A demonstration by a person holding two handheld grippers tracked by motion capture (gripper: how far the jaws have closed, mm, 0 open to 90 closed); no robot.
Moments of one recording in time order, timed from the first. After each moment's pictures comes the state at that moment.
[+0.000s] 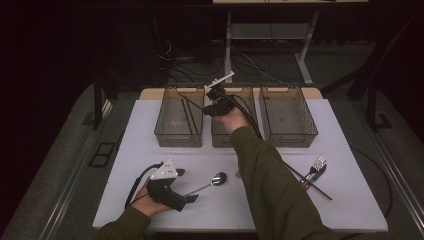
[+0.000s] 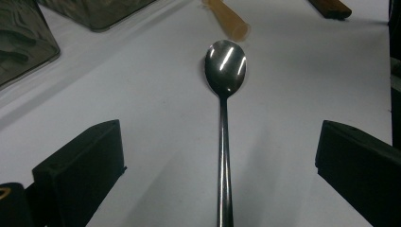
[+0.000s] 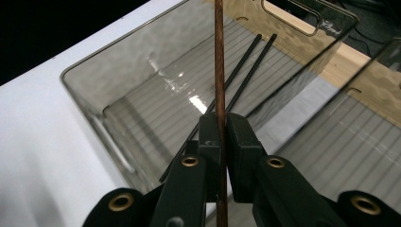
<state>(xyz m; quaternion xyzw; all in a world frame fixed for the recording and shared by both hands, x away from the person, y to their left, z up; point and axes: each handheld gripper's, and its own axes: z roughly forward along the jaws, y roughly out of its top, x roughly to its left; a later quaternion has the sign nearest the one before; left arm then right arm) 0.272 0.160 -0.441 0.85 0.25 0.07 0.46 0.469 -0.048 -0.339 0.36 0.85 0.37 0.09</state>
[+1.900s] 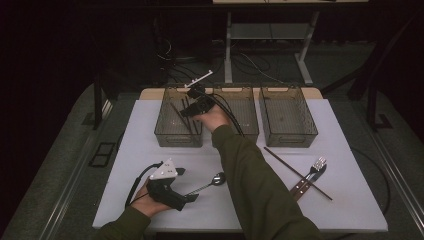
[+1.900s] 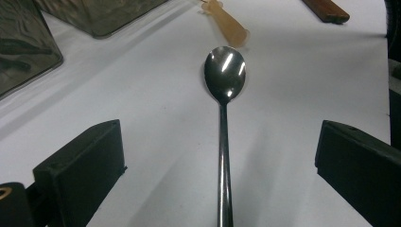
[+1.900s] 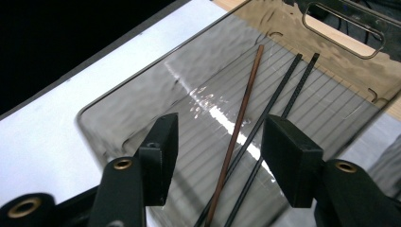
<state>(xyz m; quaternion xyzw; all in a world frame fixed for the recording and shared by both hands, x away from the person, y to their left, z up) 0.271 0.159 -0.439 0.85 0.25 0.07 0.46 0.482 0.002 -0.346 0.36 0.85 0.38 0.07</state>
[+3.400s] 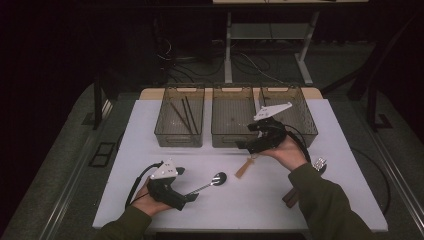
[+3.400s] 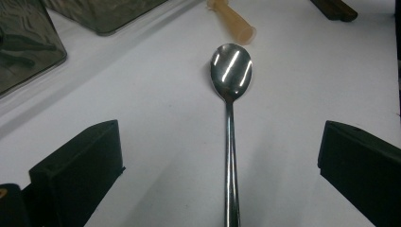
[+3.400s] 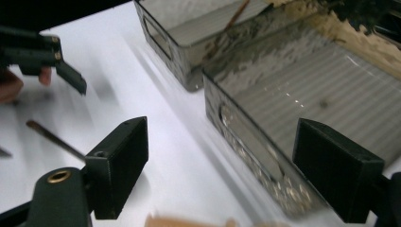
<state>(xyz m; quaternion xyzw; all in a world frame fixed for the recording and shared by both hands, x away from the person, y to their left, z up) 0.274 0.161 -0.441 0.85 0.25 0.07 0.46 0.368 -0.178 -0.355 0.29 0.85 0.42 0.09</state>
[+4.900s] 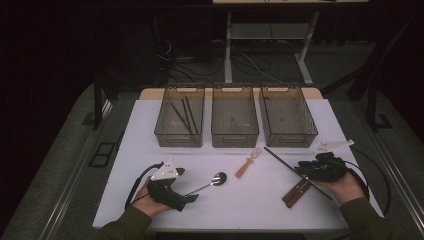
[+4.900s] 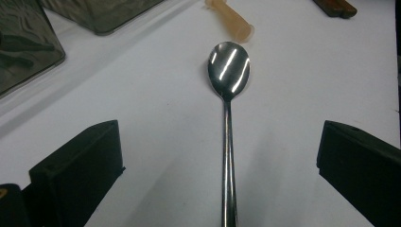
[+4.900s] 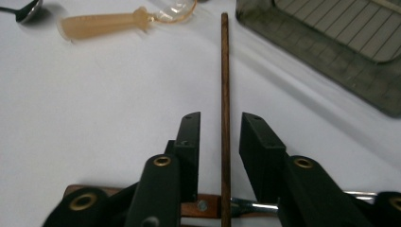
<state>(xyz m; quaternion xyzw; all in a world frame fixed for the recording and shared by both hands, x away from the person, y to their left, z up) 0.271 0.159 -0.441 0.85 0.25 0.08 0.45 0.303 -0.324 -0.420 0.40 0.84 0.34 0.10</state>
